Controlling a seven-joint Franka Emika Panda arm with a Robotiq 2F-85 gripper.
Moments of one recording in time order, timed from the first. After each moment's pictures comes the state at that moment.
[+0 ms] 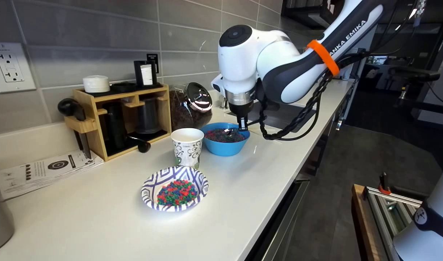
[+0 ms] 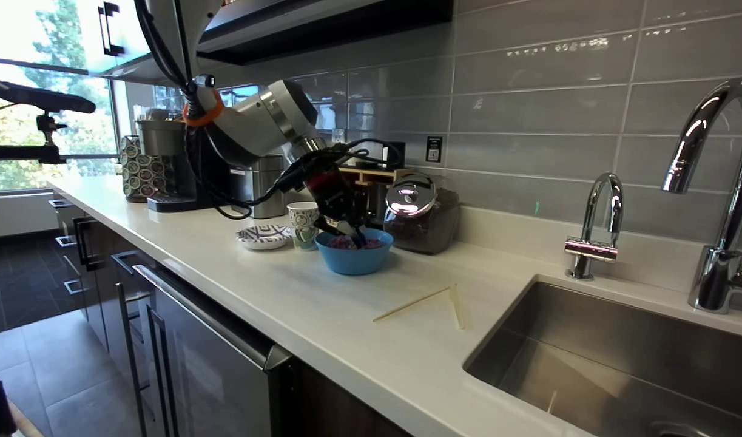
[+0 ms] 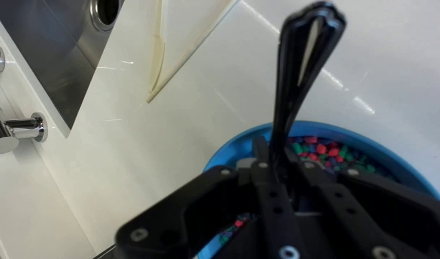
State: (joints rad) arm -0.02 0.07 0.00 -2.30 -0.88 2.29 0.14
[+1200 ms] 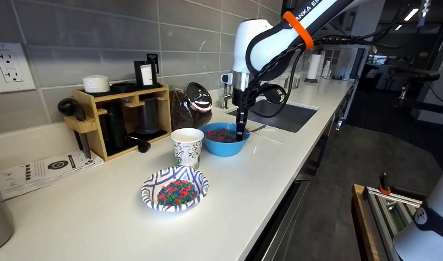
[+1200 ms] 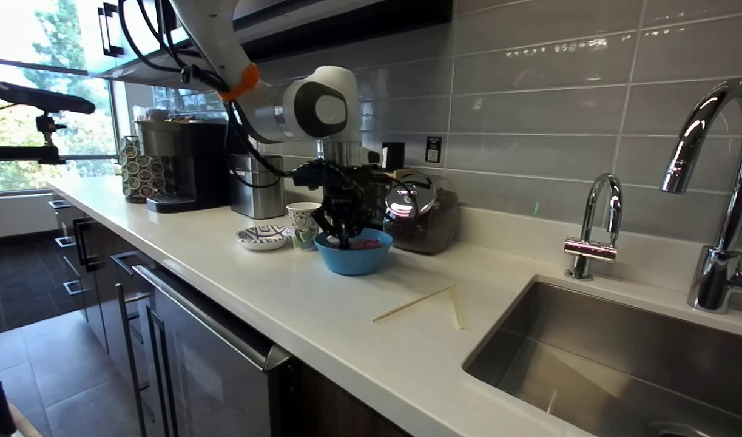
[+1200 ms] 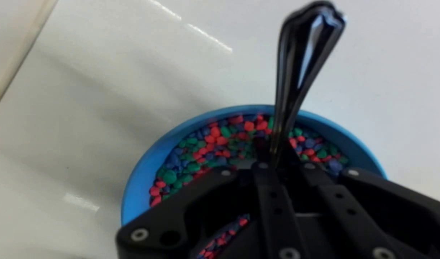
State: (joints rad) arm -0.11 0.07 -0.04 -2.30 -0.07 2.43 -0.46
